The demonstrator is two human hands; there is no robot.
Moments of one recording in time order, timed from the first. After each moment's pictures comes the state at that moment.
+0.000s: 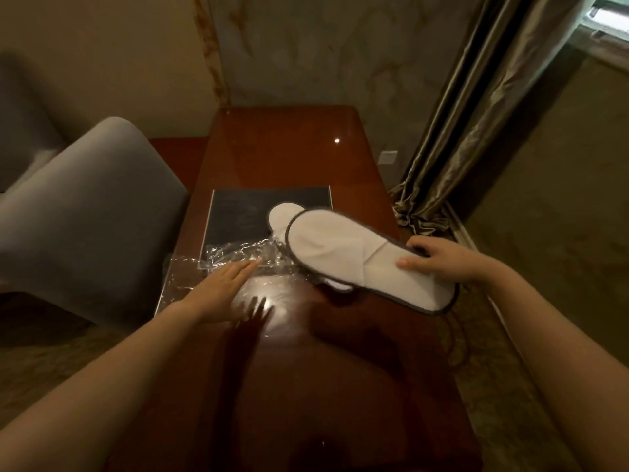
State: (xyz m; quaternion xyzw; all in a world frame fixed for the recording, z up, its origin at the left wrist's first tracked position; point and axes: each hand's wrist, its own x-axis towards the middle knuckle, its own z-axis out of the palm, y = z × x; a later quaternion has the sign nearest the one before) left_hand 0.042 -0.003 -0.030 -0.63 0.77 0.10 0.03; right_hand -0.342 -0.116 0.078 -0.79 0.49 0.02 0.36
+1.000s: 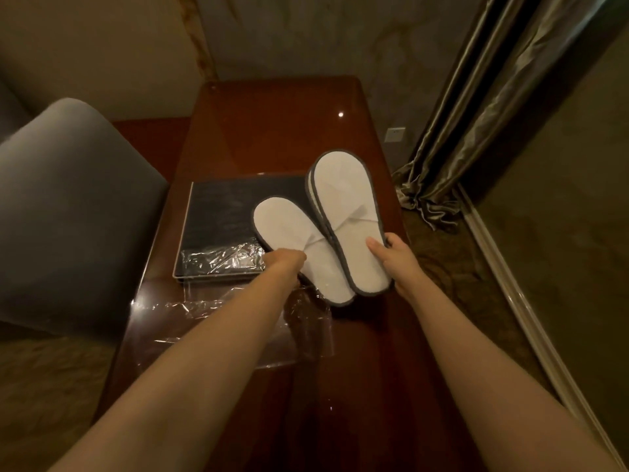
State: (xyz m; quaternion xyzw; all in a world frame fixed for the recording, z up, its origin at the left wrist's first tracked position) left_hand -0.084 -0.142 -0.043 -0.79 0.17 0.51 -0.29; right_hand -0.277 -0.182 -0.061 -0.48 0.58 -0.33 0.57
